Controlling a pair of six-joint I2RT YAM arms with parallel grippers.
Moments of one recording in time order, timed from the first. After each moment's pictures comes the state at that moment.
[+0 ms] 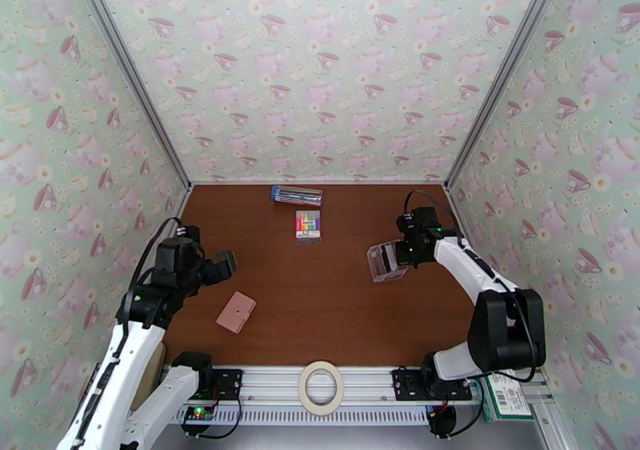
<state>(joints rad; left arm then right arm) -0.14 0.79 0.90 -0.88 -0.05 -0.33 0.04 1.53 1.06 -0.74 -0.09 -0.10</state>
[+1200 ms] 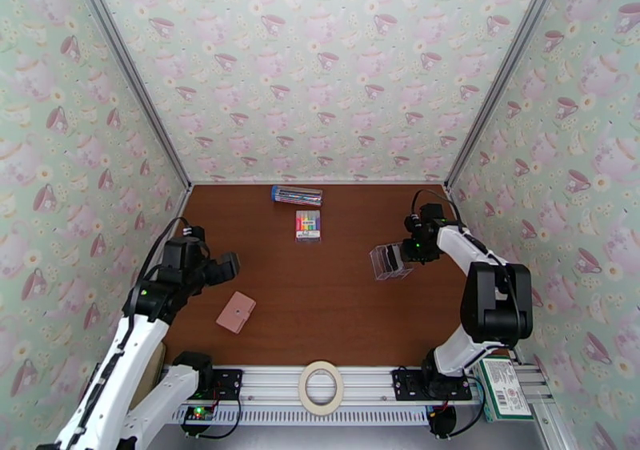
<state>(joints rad) -0.15 0.85 0.89 -0.87 -0.06 -0.34 -0.04 1.65 1.14 -0.75 -0.05 -0.11</state>
